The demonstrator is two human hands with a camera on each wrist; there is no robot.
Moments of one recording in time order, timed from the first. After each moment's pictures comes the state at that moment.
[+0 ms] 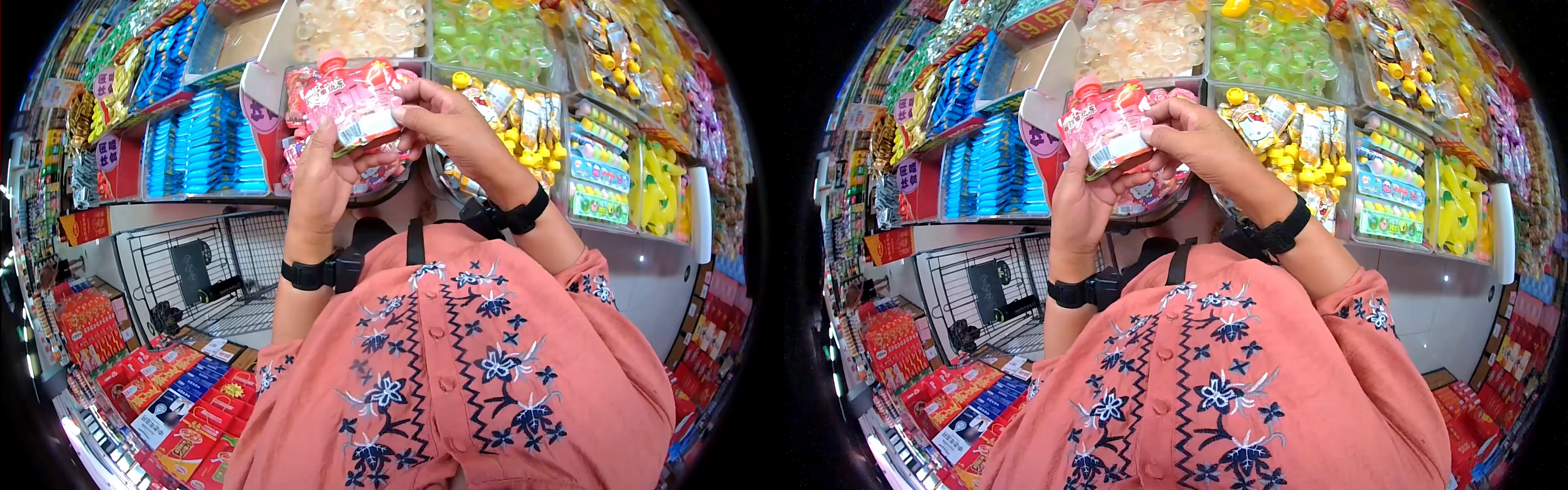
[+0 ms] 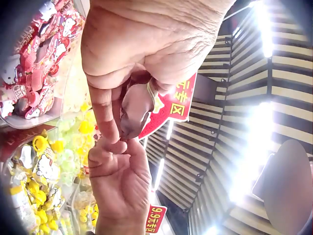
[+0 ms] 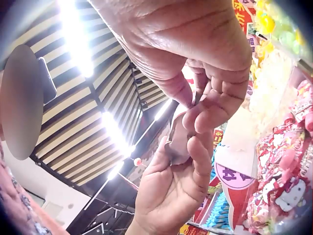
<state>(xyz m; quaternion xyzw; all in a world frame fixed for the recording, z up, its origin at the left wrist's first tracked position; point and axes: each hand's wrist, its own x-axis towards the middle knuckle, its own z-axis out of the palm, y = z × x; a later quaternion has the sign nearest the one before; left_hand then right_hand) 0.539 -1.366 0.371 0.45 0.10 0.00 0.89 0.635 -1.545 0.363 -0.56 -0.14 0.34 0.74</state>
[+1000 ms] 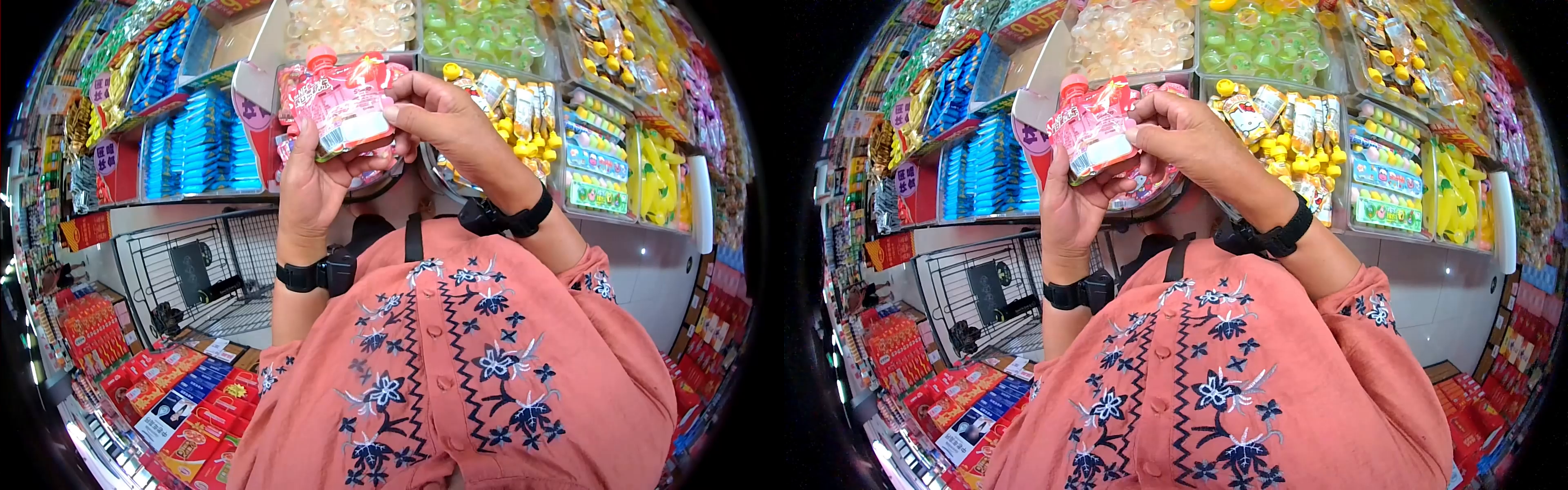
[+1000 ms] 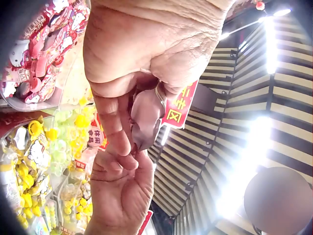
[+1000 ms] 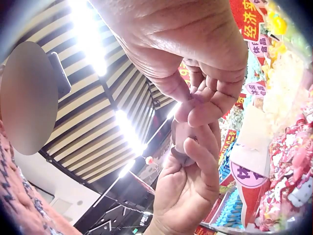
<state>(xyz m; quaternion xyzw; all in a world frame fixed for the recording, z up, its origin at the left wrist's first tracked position) 0.528 -1.368 0.372 0.39 0.07 -0.03 0.92 0.620 -1.558 0.393 -0.54 -0.18 0.32 0.76</state>
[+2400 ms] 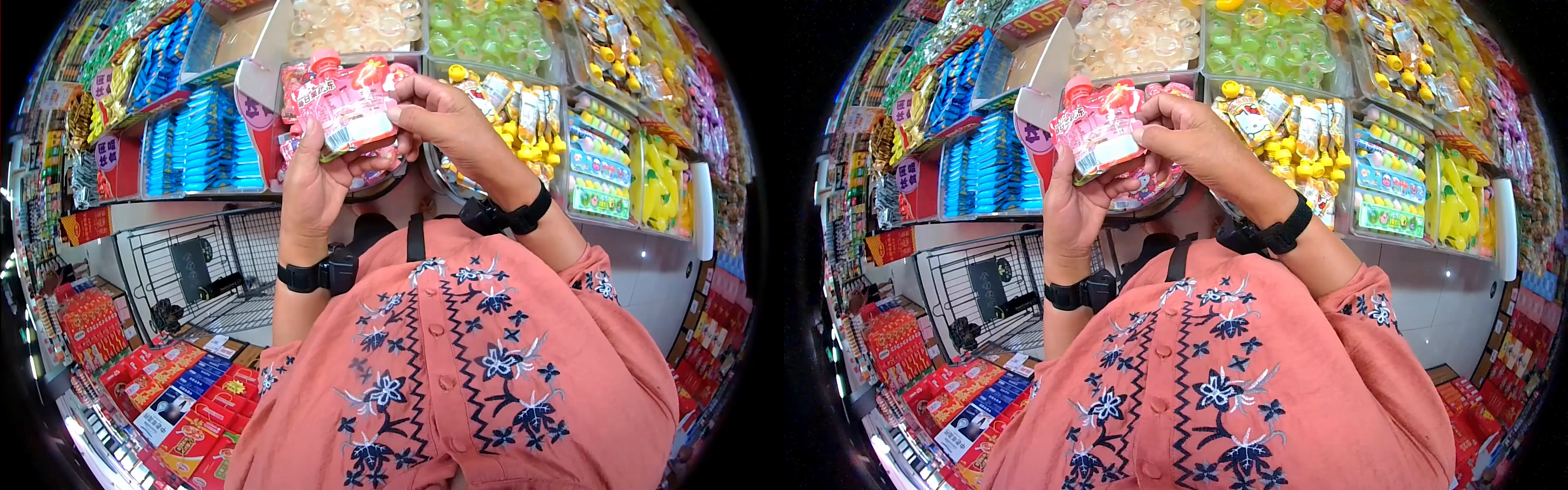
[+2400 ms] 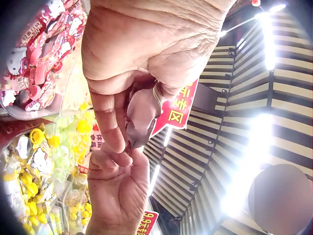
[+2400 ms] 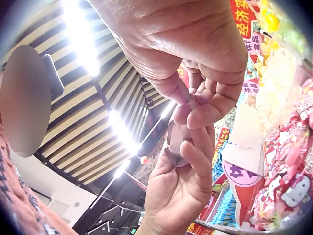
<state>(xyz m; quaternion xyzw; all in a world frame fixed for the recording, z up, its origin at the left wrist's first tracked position) 0.534 -1.370 0.371 0.42 0.08 -0.03 0.91 0.631 -1.558 0.377 -0.55 -0.16 0.34 0.75</state>
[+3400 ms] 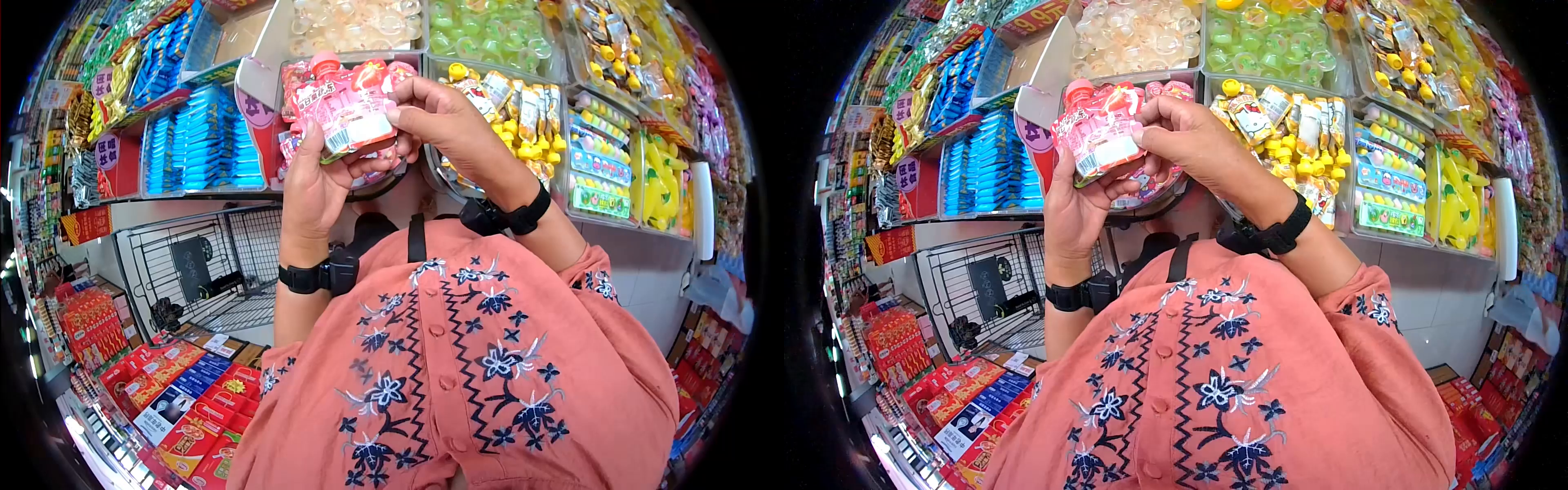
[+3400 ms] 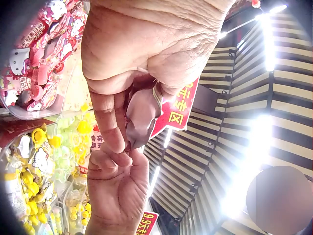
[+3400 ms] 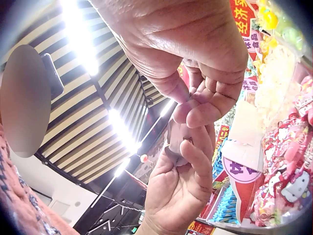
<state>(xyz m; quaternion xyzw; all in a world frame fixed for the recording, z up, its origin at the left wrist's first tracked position) 0.530 -1.374 0.371 0.41 0.09 -0.02 0.91 0.630 -1.560 0.376 -0.55 -0.15 0.35 0.75</state>
